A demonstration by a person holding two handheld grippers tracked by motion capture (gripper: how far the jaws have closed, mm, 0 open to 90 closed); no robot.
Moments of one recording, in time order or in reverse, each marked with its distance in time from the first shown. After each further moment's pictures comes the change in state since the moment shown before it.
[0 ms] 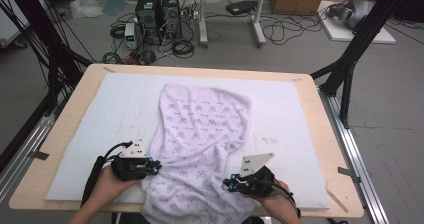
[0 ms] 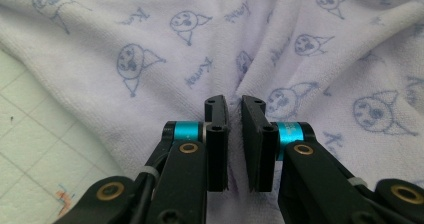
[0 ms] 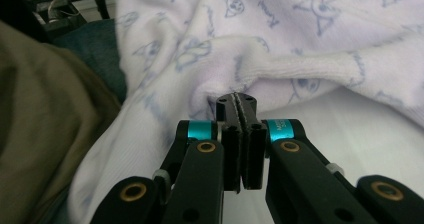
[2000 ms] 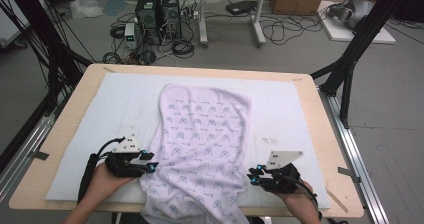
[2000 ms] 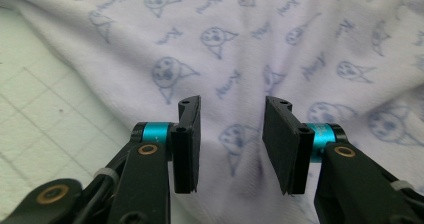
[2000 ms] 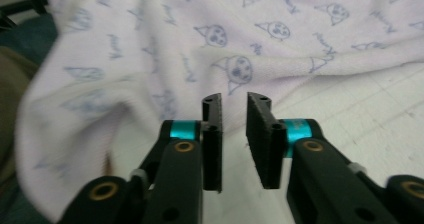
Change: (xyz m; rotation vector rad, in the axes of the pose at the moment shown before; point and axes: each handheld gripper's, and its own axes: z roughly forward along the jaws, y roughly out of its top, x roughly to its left) left arm 0.012 0.002 -0.010 -0.032 0.038 -0.048; right arm -0.023 -0.034 -0.037 0.000 -0.170 0.105
